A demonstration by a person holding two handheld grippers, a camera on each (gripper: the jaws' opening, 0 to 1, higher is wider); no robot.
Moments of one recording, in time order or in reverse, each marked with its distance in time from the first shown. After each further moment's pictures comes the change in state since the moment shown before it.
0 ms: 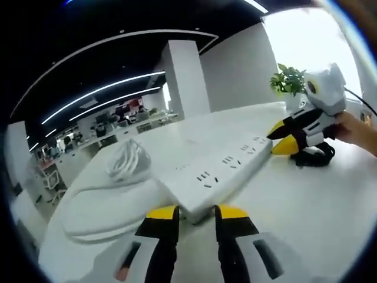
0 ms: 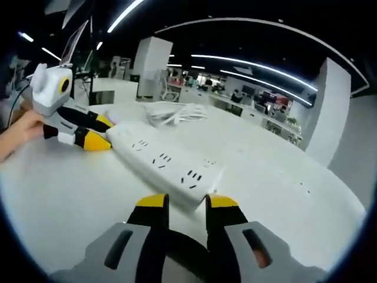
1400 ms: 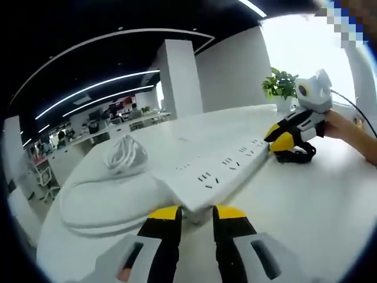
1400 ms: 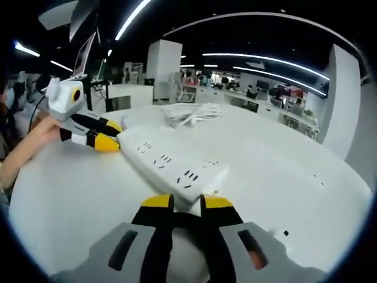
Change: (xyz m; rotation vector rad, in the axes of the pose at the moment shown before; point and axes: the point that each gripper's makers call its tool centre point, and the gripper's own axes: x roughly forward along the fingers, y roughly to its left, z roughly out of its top) left arm -0.006 0.014 0.008 -0.033 0.010 -0.074; right arm -0.024 0.020 -0.005 0.055 -0.016 0.153
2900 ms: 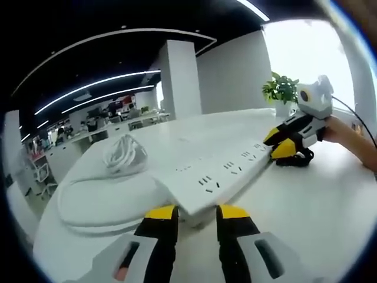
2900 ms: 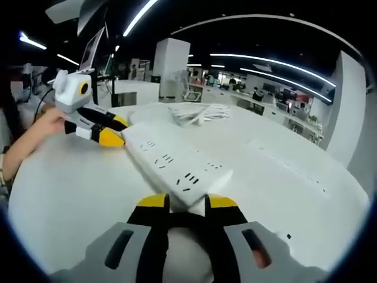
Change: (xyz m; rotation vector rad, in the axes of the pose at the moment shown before) left arm -0.009 -0.007 -0.005 -0.019 -0.006 -0.016; right arm 0.001 0.009 0.001 -0.048 0.018 0.039
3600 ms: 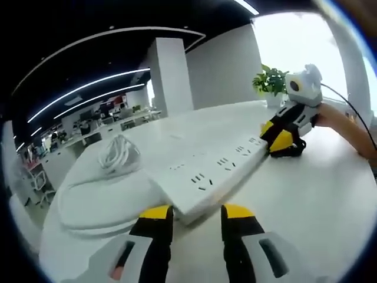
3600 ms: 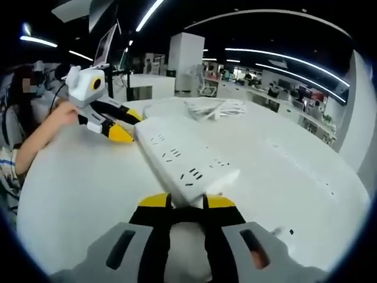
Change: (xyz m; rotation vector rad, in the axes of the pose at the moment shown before) left arm -0.009 -0.008 -0.005 0.063 0.039 -0.043; right arm -0.010 0.014 -0.004 -0.031 0.043 0.121
